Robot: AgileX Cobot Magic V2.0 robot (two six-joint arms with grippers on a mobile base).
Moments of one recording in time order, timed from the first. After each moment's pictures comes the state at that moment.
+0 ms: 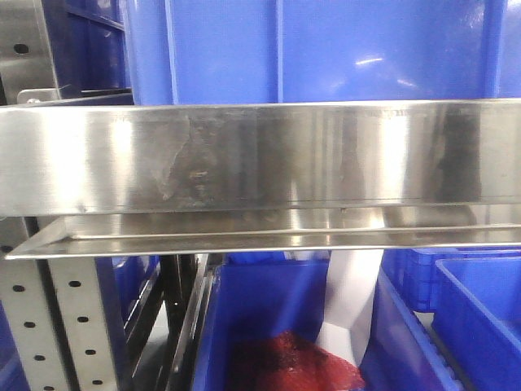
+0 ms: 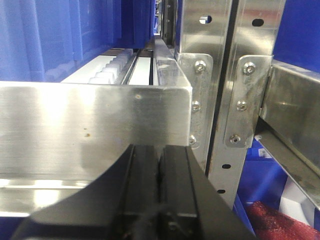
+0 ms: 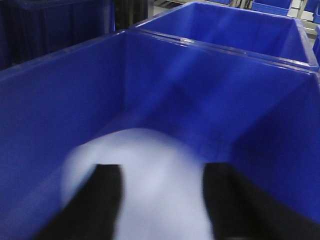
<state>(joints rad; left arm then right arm) -0.05 -0.02 0.03 -0.04 0.12 0.03 0.33 1.33 -1.26 0.27 0.27 -0.29</state>
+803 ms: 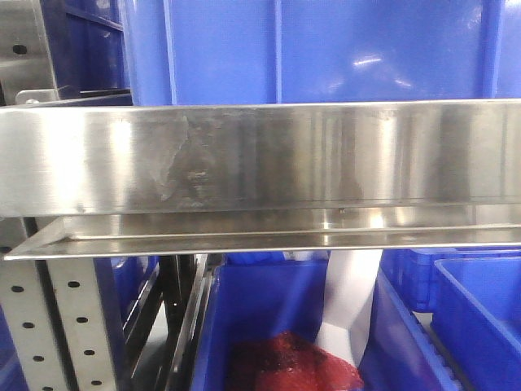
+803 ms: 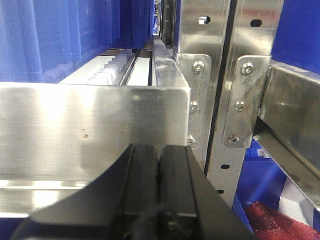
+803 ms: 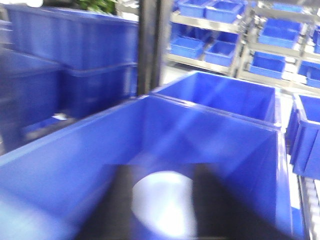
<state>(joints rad) -0.05 -0.02 0.03 -0.04 0.12 0.03 0.33 0.86 -1.26 0.27 0.57 -0.26</state>
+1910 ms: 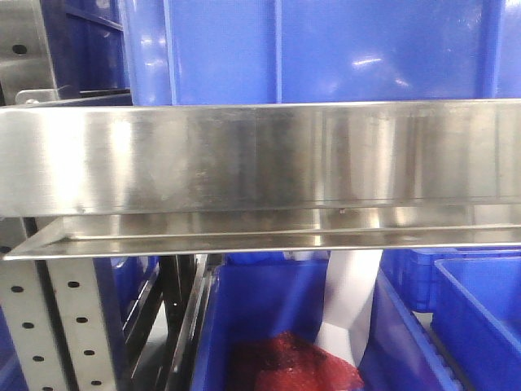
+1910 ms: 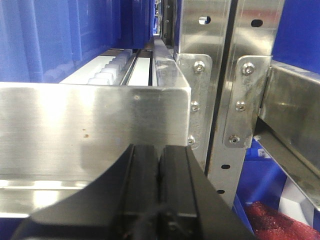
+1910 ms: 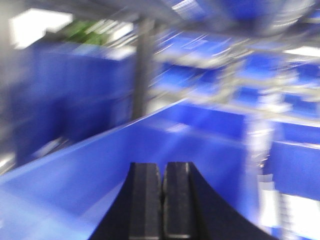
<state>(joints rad) -0.05 -0.02 0.03 -0.04 0.12 0.03 0.20 0.66 -1.09 0.23 0.40 -0.17</state>
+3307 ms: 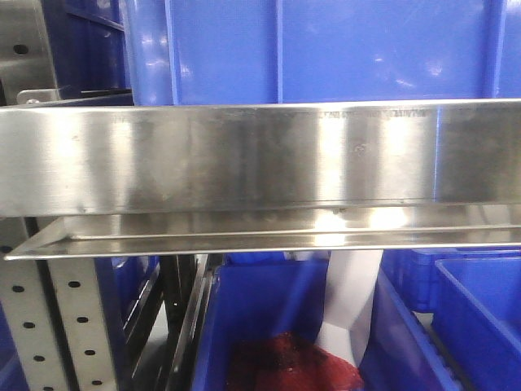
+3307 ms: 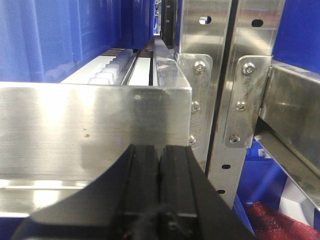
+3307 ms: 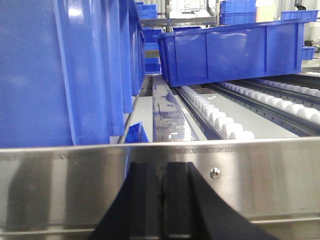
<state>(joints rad) -0.05 -0.02 0.03 -0.04 0.12 0.03 -0.01 -0.01 0.03 0.04 0.01 0.04</state>
